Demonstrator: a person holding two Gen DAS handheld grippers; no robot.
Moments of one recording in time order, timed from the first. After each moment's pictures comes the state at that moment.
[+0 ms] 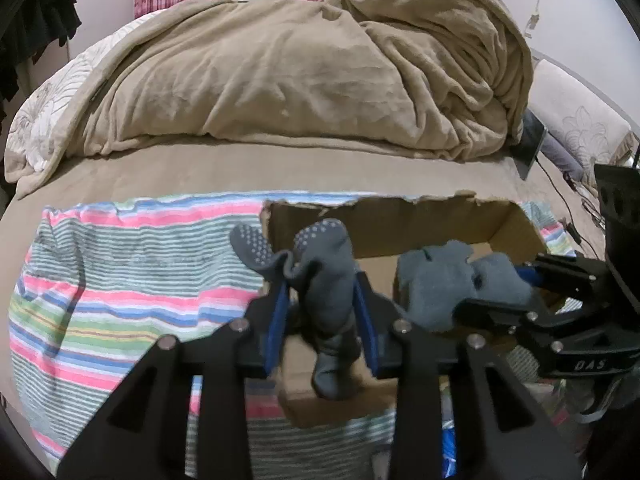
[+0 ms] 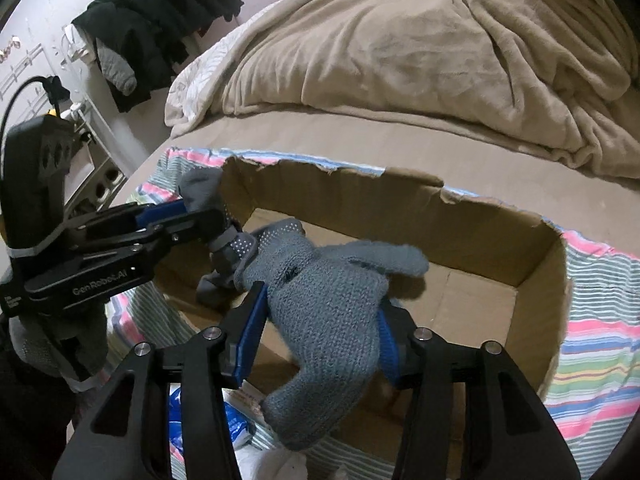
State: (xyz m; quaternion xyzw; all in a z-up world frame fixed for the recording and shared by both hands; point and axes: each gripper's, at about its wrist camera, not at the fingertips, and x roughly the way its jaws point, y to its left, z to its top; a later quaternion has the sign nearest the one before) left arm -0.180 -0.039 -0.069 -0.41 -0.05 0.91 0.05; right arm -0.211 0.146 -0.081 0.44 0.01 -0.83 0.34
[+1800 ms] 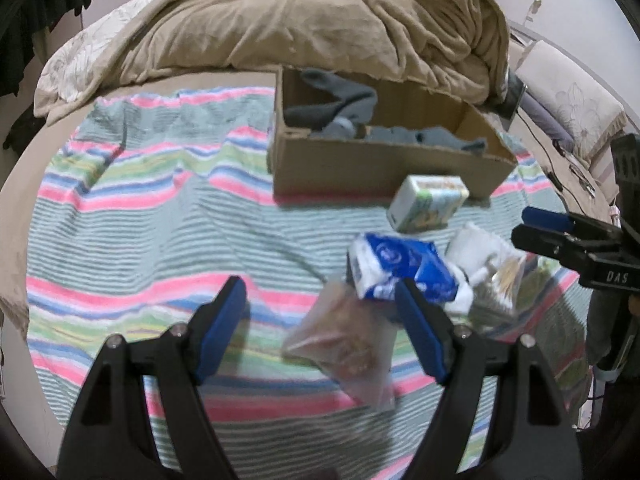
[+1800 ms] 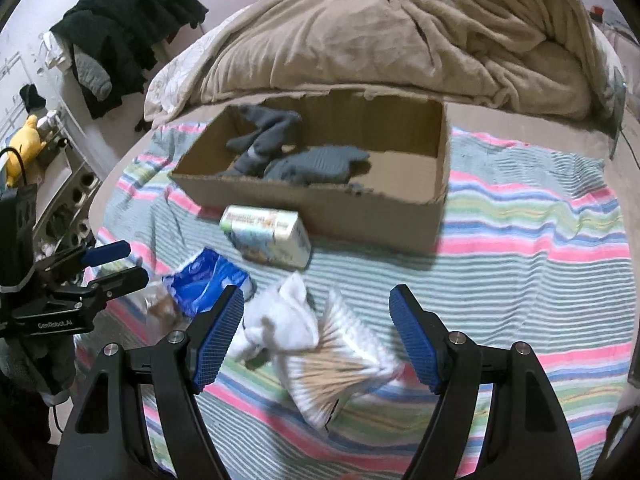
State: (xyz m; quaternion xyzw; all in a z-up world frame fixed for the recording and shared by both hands) left arm -0.033 -0.029 -0.092 -0.45 -0.07 0.89 0.04; right arm -0.095 0.205 -0.083 0.45 0.00 -0.85 0.26
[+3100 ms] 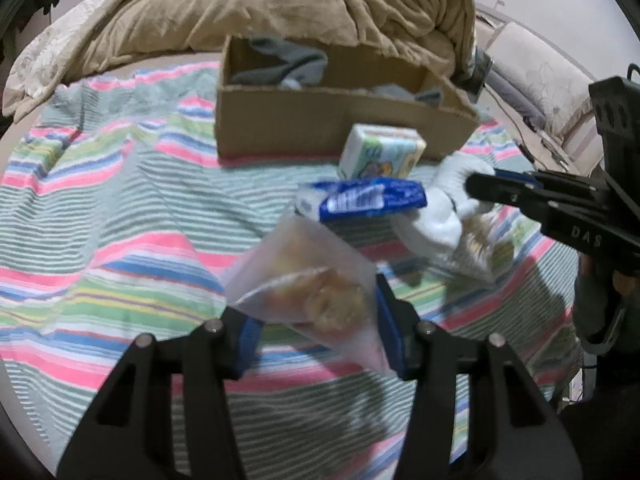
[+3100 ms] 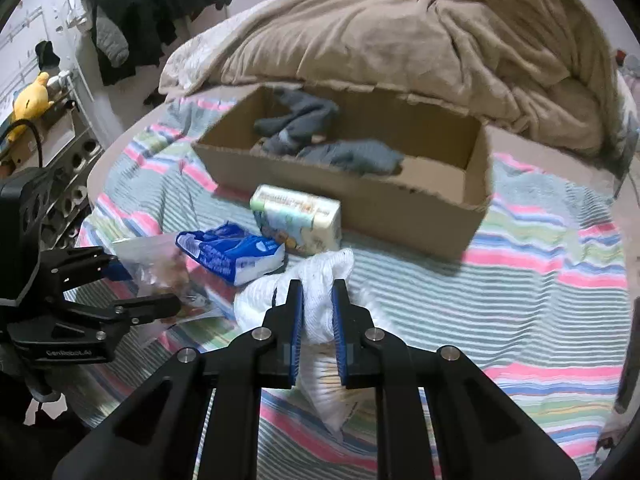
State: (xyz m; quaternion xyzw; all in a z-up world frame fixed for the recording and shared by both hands) left arm -0.020 -0.010 -0.103 -0.47 -0.07 0.88 0.10; right arm -0.078 0.181 -0.080 0.43 0.06 -0.86 0.27
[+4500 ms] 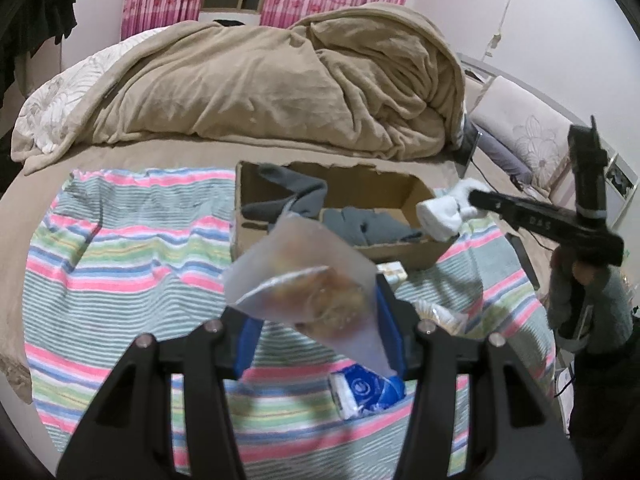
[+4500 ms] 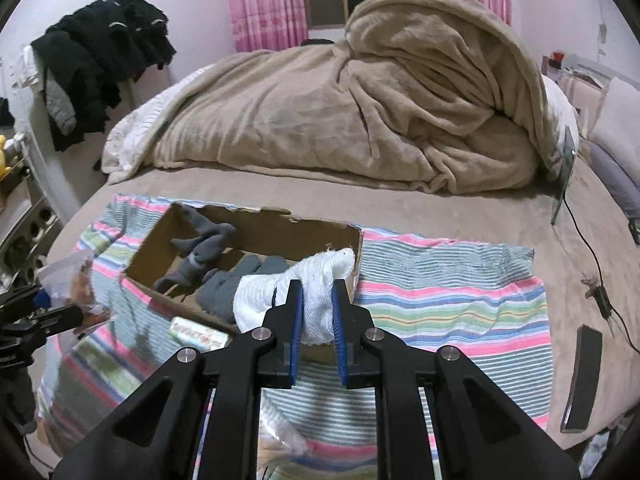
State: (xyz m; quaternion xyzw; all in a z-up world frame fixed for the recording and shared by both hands) left arm -0.049 -0.033 -0.025 -0.37 -0.09 0.92 0.11; right arm -0.138 0.232 -0.017 0.37 0.02 -0.92 0.17
